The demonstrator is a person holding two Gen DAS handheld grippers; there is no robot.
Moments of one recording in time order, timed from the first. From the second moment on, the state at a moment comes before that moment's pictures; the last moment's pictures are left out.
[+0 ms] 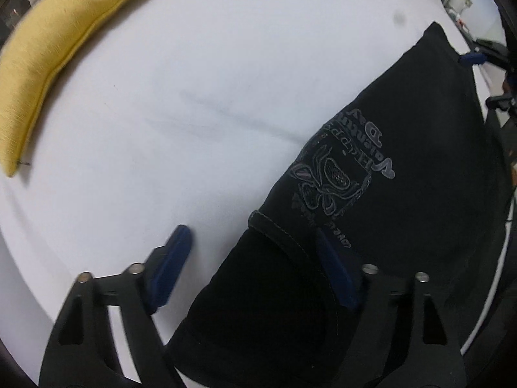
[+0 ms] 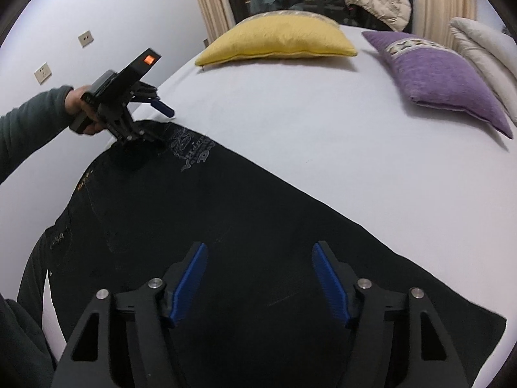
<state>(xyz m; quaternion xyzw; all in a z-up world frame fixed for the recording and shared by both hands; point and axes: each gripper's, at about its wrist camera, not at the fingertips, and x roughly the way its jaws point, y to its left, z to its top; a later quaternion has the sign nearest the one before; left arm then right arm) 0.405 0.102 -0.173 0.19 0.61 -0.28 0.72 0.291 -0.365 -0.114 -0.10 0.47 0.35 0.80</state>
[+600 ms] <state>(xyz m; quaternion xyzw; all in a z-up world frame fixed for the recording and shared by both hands) 0.340 0.106 -0.120 0.22 0.51 -0.30 0.78 0.351 -0.333 -0.136 -0.16 0.50 0.35 0.77</state>
